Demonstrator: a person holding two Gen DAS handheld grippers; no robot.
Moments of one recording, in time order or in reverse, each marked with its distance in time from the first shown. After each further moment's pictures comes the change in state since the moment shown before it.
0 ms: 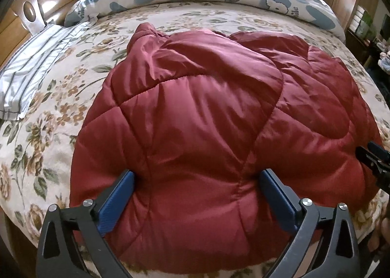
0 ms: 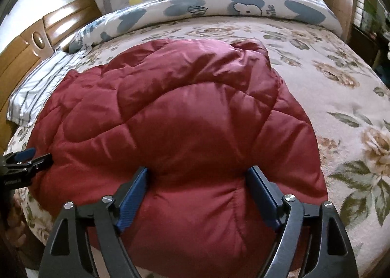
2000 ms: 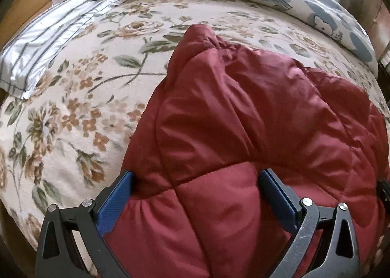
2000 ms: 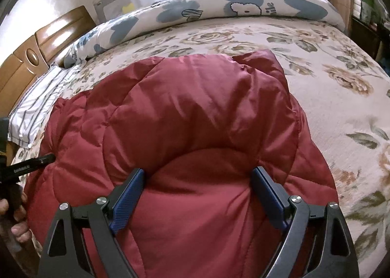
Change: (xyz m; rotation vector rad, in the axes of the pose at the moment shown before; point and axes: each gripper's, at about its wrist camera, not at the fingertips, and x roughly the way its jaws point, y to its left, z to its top) left arm 0.069 0.053 0.064 -0.195 0.056 0.065; right arm 0.038 -0.007 0.050 0.058 -0.012 0.035
